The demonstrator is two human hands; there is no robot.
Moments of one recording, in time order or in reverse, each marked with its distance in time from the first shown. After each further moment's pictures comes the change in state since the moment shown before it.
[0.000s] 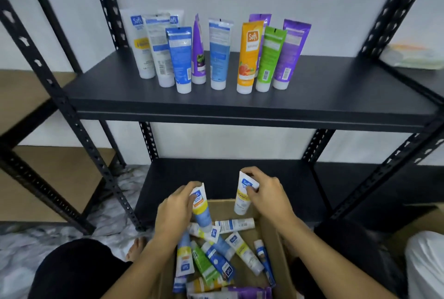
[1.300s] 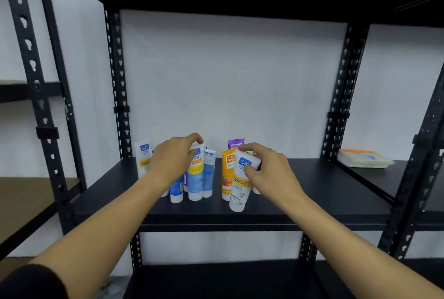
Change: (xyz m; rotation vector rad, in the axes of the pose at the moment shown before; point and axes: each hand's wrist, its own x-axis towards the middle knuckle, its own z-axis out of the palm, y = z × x) left_hand 0.192 0.203 -0.244 0.342 0.322 0.375; right_hand 0.054 -0.186 -0.227 0.080 0.350 -0.327
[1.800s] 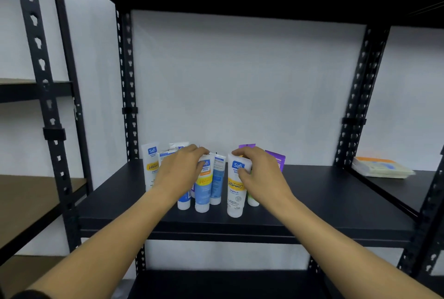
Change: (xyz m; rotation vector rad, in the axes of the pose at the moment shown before) left_hand -0.005 -0.011 0.022 -0.016 0.065 0.053; right_hand 0.031 -0.009 0.037 -0.071 -0.003 -0.077
